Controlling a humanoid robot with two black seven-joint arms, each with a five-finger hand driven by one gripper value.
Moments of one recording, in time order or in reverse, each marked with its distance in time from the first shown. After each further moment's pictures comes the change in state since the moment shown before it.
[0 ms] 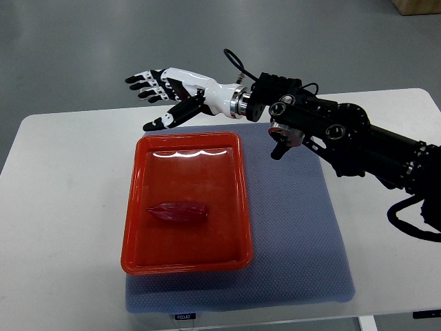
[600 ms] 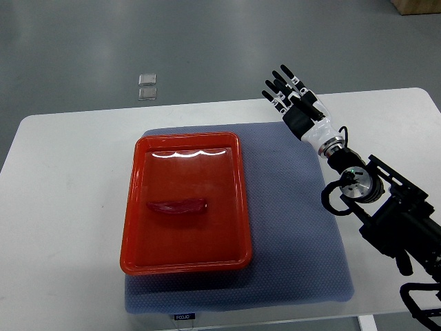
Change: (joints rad) left arm 0.000 0.000 0.000 -0.001 0.001 -0.002 0.001; right arm -0.483 -0.011 0.562 -0.016 0.442 0.079 0.027
